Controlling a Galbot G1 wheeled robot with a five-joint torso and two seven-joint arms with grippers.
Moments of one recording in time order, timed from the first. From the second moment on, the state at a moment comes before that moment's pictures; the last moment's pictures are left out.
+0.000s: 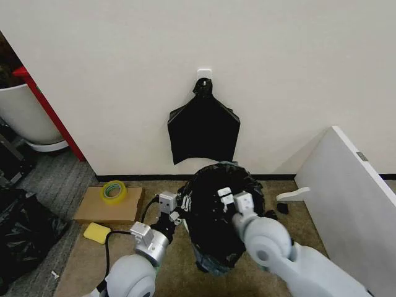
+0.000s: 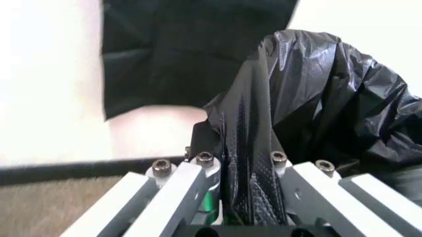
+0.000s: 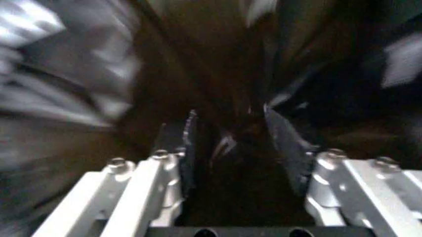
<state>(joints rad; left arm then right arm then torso) 1.29 -1.00 -0.04 -2.16 -0.62 0.07 -0.33 -1.01 0.88 -0.06 2.28 0.97 -0.69 0.52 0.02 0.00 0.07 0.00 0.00</state>
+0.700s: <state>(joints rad) 1.20 -1.07 -0.13 -2.11 -1.11 0.15 -0.57 -1.35 0.77 0.17 2.51 0.78 -0.51 0.21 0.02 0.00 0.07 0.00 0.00</state>
